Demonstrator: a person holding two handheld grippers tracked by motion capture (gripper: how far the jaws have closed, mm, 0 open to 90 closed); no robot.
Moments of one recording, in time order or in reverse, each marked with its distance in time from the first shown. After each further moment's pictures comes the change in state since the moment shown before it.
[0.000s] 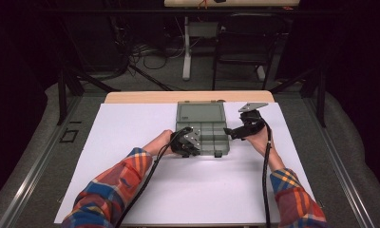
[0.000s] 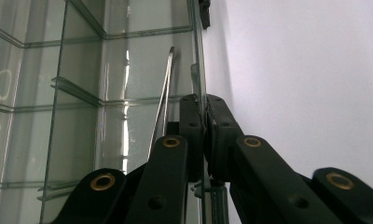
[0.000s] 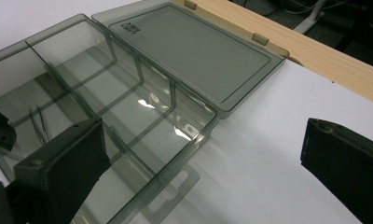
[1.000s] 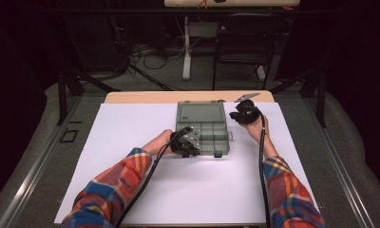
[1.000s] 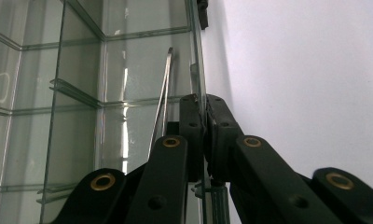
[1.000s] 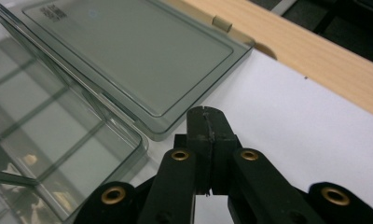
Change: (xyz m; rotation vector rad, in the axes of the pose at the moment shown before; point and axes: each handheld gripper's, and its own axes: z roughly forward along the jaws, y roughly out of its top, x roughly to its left) left arm 0.001 -0.001 0.000 -0.007 -0.003 0.016; right arm -0.038 0.013 0.045 0.100 -0.068 0.015
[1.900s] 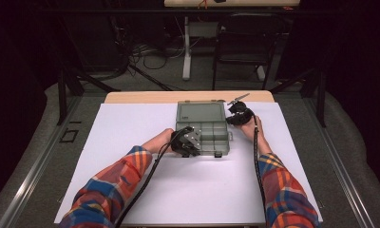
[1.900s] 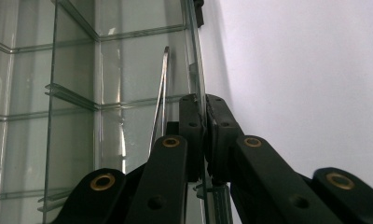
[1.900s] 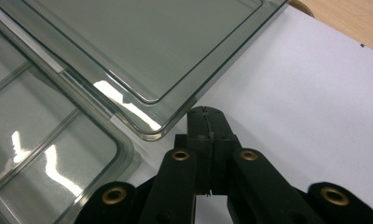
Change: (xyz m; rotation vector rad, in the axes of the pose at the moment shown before) left arm 0.004 0.002 0.000 0.022 -0.031 0.028; right arm 0.000 -0.001 0.038 0.146 0.030 0.010
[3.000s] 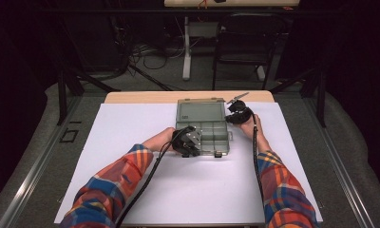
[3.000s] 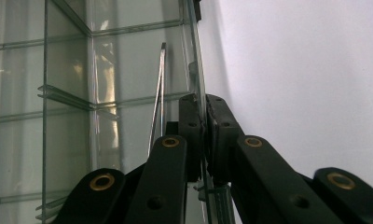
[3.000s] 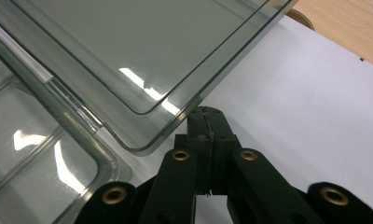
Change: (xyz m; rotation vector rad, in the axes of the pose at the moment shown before) left arm 0.005 0.004 0.001 0.037 -0.033 0.008; right arm -0.004 0.004 0.005 -0.018 0.007 -0.021
